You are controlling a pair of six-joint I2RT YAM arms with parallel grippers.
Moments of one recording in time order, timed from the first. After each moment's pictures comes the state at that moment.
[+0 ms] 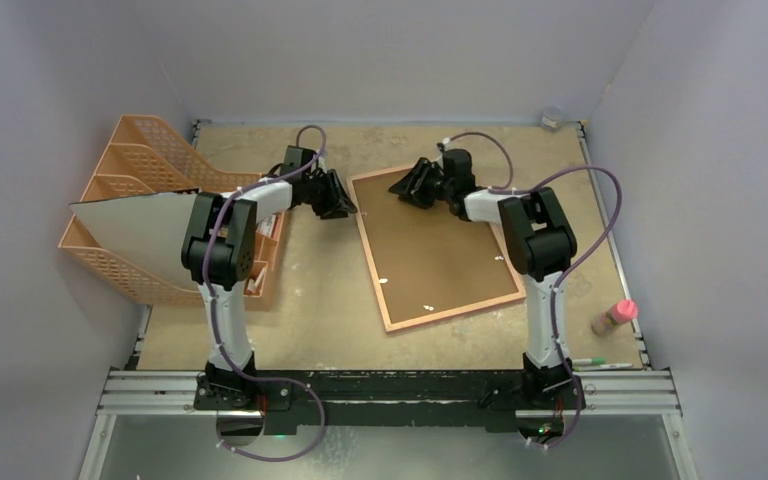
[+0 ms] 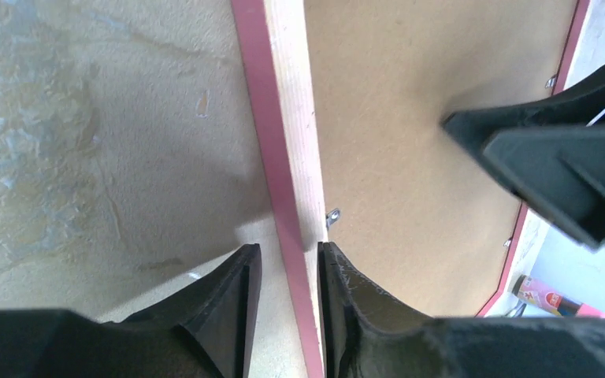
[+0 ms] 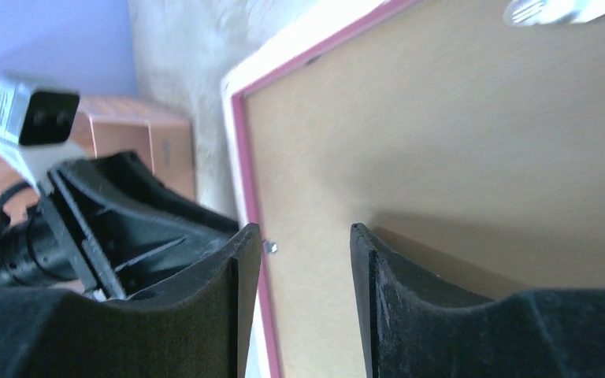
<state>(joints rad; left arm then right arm) -0.22 2.07 1.35 -0.19 0.47 -0.62 0.37 2.20 1.35 0.33 -0.49 0.90</state>
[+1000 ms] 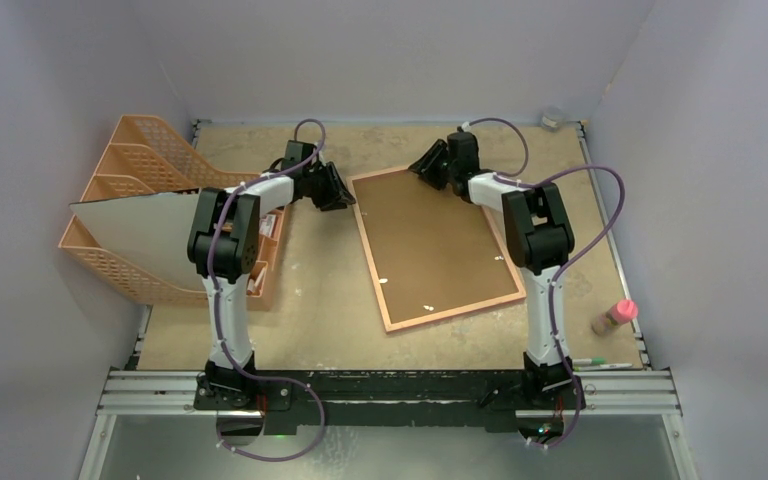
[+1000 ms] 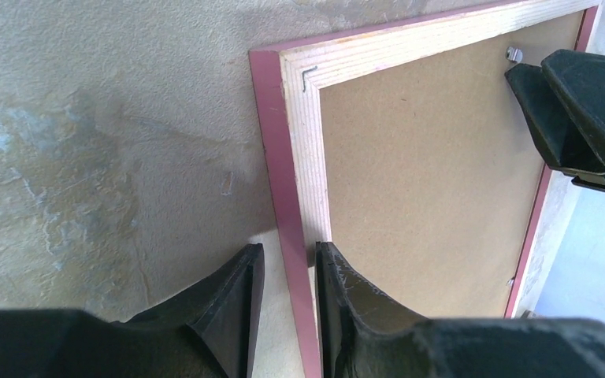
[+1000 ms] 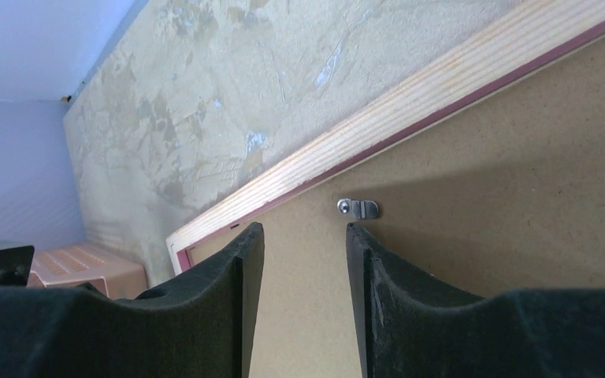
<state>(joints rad) -0.21 2.14 1.45 -0.17 0.41 -0.63 0.29 2.27 1.56 0.13 -0.18 0.90</state>
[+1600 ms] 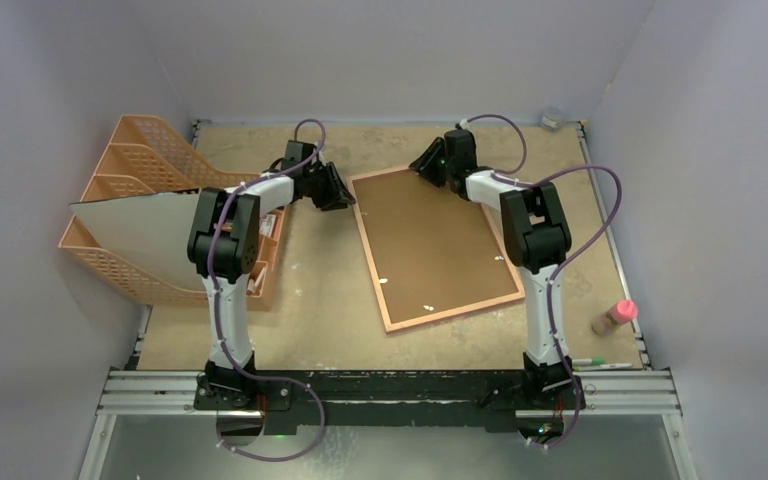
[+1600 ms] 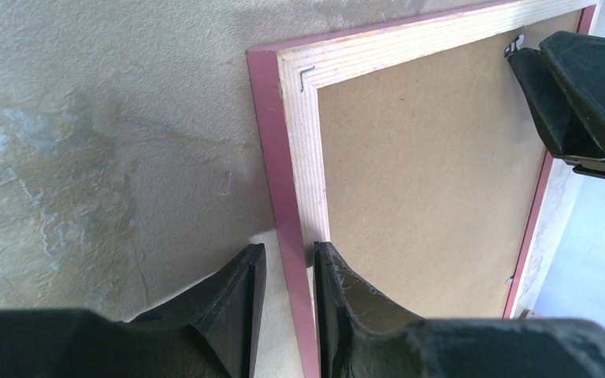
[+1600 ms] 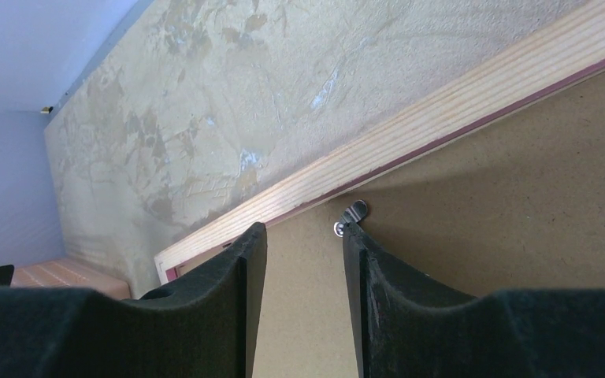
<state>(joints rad) -0.21 2.14 1.45 -0.17 0.41 -0.63 0.29 2.30 1.62 0.10 -0.12 0.86</state>
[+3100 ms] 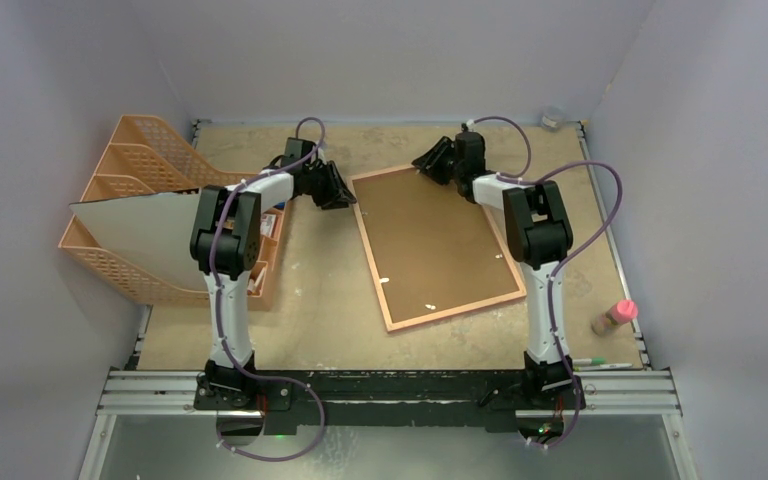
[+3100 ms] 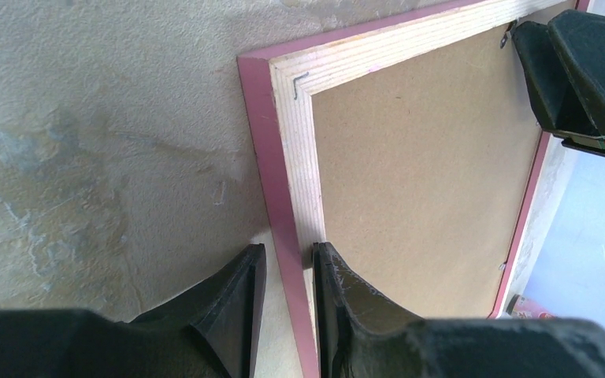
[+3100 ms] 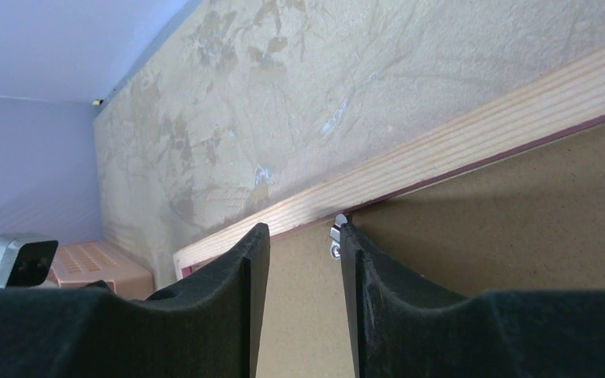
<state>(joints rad) -0.20 2.18 1.50 -0.21 0.46 -0.62 0.25 2.34 1.59 0.25 -0.25 0.88</state>
